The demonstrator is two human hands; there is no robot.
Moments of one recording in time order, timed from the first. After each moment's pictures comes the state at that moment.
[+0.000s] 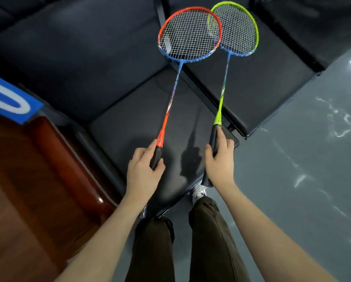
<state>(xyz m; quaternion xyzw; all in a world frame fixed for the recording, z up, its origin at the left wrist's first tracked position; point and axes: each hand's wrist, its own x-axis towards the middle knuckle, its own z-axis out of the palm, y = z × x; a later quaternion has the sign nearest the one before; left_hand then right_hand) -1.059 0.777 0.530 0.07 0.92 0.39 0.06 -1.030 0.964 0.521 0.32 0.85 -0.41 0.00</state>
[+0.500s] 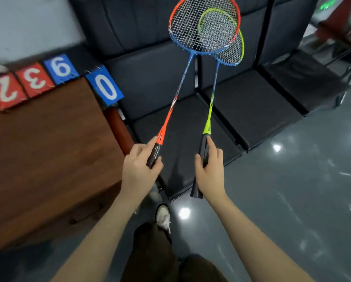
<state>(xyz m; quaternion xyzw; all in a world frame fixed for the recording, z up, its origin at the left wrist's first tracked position) -0.918 0.665 0.686 0.08 0.90 0.41 -0.11 -0.894 0.839 0.674 0.17 0.87 -0.46 -0.07</state>
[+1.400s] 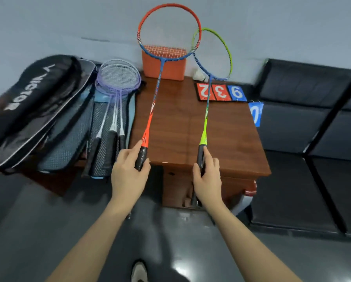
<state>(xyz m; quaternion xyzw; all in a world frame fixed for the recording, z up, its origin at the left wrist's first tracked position) -0.613 0.301 0.765 -0.26 0.85 0.36 -0.29 -0.708 0.468 0.733 -0.16 0.88 -0.44 -0.01</state>
